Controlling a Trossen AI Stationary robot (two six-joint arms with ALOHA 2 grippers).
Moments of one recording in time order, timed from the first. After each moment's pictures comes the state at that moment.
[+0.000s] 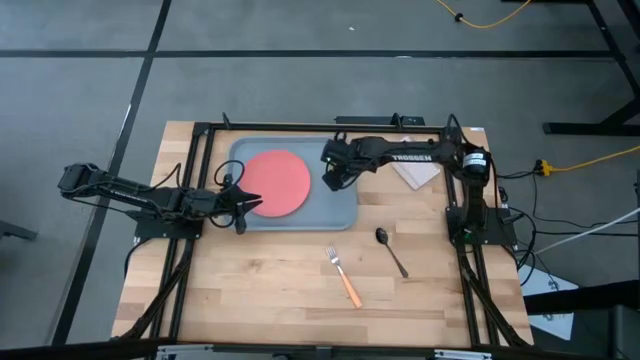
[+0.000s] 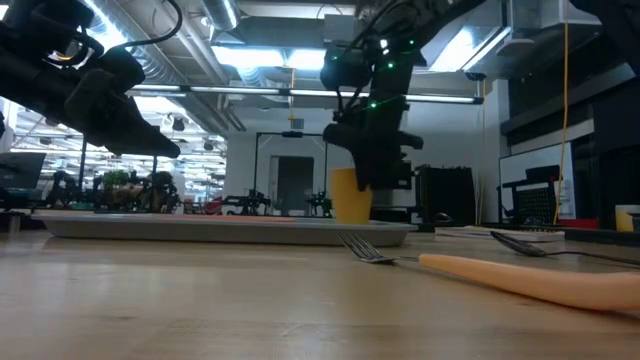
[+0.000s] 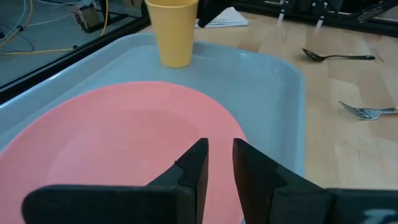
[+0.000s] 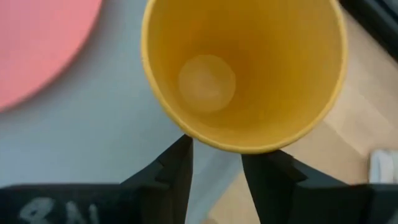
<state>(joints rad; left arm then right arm) -0.13 0.53 0.07 0.11 -0.48 -0.25 -0.28 1.95 1.50 -0.82 0.30 0.53</state>
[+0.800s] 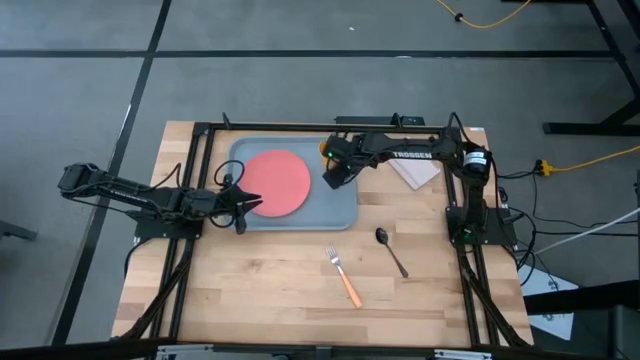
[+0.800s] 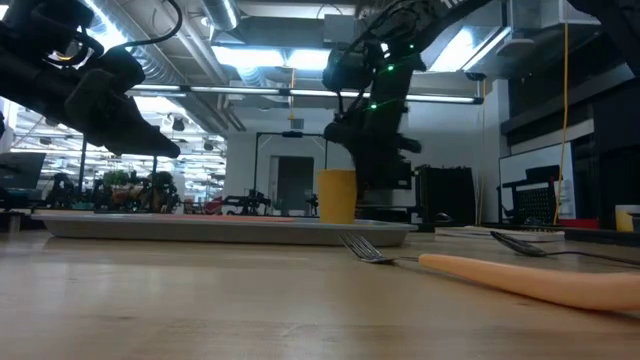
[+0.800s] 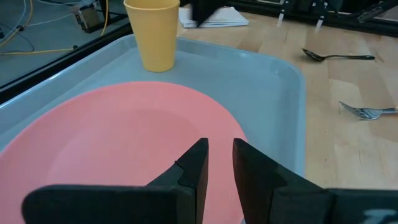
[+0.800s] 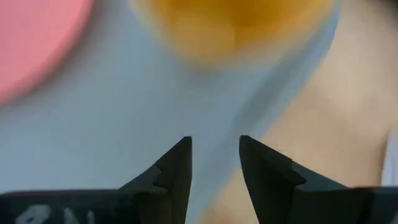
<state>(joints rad) -0.13 0.53 0.07 0.11 -0.48 -0.25 -0.29 1.95 1.50 -0.81 0.22 0.50</state>
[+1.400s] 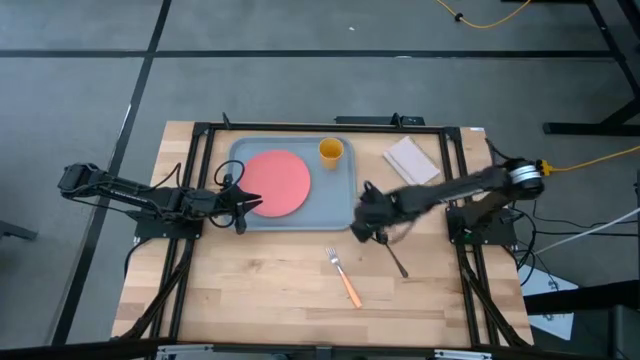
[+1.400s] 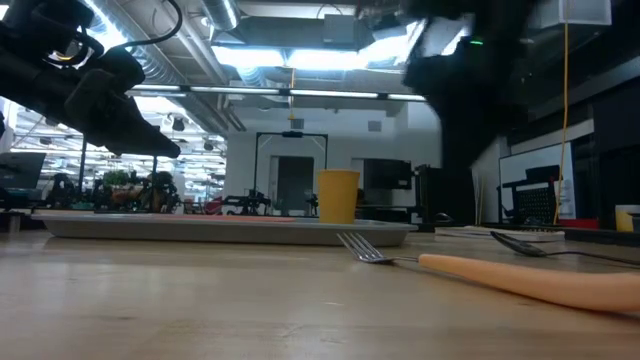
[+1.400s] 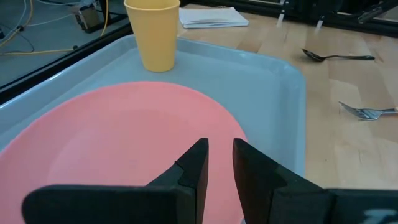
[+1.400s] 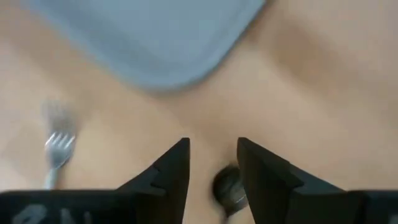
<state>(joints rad) -0.12 0.53 0.07 0.11 -0.48 -0.25 0.15 1.59 1.11 -0.86 0.25 1.04</state>
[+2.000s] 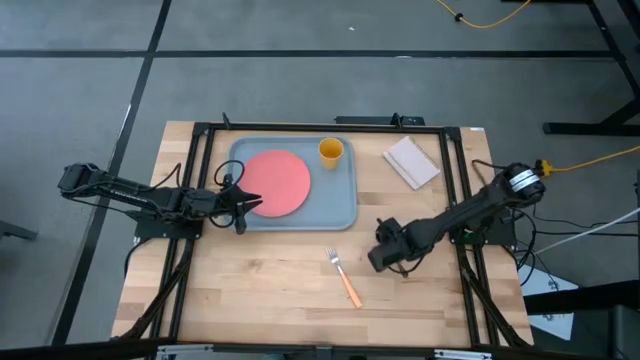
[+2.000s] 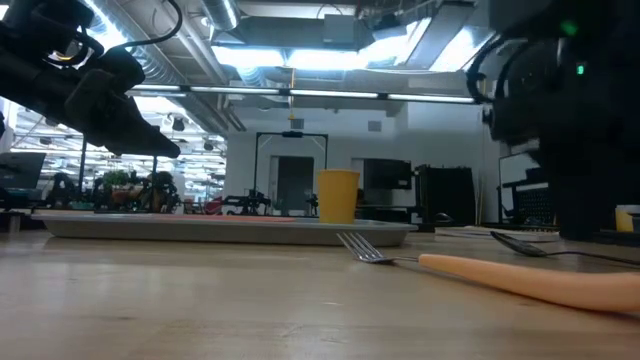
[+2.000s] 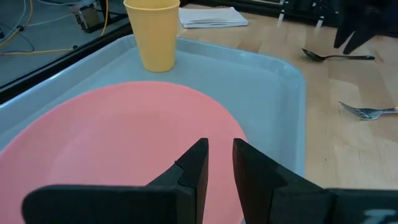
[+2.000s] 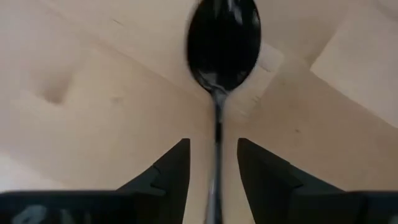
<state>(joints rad) -0.13 0.53 0.07 0.11 -0.48 -0.25 0.42 1.61 0.89 -0.77 0.13 1.46</state>
